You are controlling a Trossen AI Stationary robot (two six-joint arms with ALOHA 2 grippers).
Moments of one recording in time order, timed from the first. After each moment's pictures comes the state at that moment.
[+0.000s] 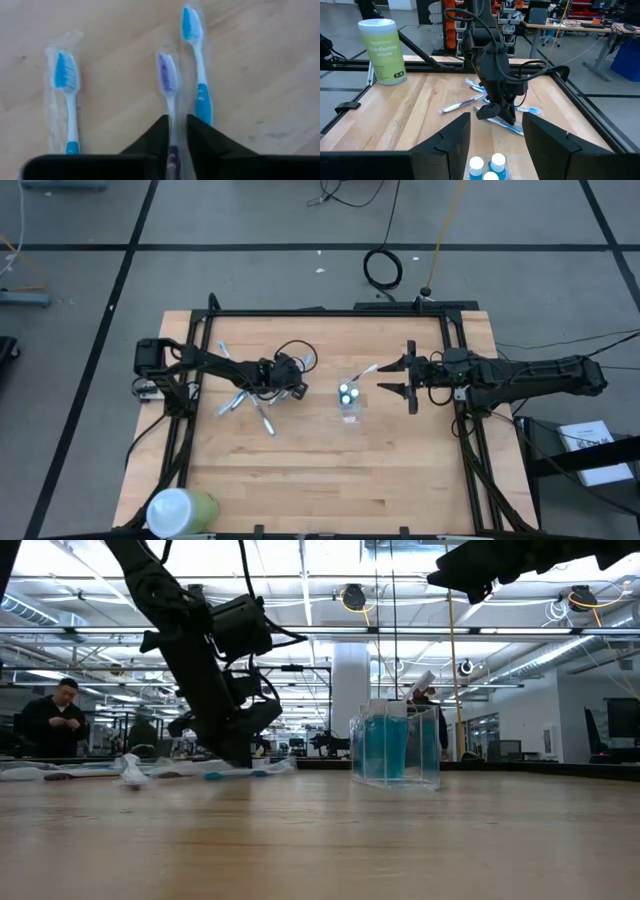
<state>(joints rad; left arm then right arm) 0.14 1.72 0.80 -0.13 -0.42 -0.73 -0.01 0.77 0.58 0.01 0.03 -0.03</state>
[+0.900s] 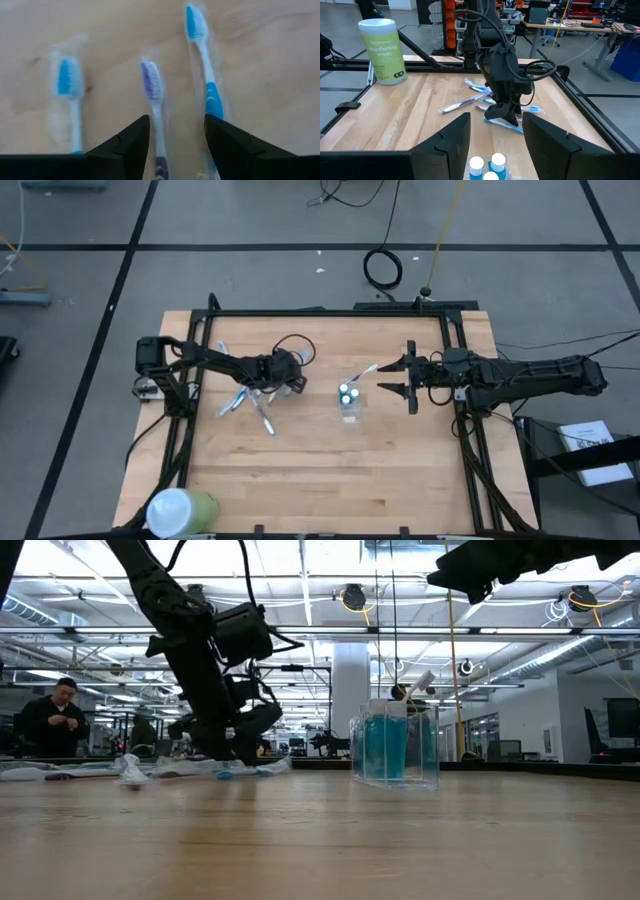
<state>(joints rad) 0.18 1.73 0.80 -0.12 -0.41 -0.74 -0.01 0.77 0.58 0.01 0.03 -0.03</state>
